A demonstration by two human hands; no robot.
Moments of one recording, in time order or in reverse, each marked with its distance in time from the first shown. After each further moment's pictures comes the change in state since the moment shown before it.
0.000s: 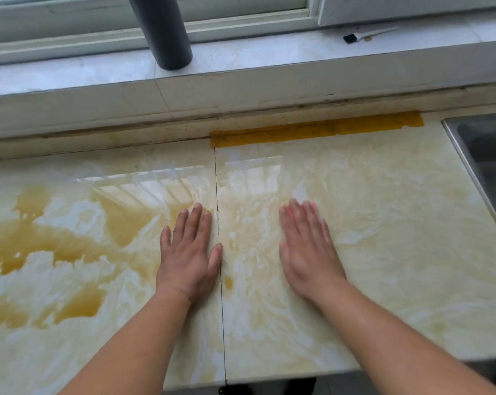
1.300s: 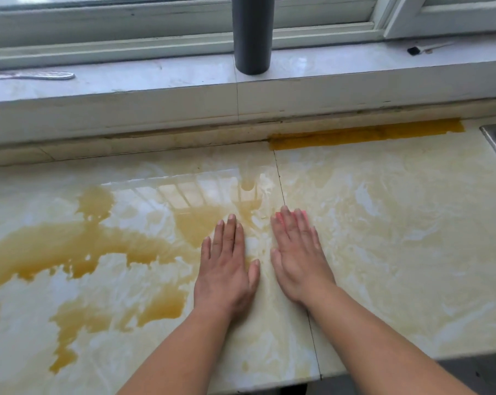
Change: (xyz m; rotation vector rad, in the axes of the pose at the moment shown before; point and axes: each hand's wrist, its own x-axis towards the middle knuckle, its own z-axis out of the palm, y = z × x) left_hand -0.024 -0.086 0.000 -0.034 -0.027 0.118; right_hand 0.019 -0.156 0.046 0.025 -0.022 0.011
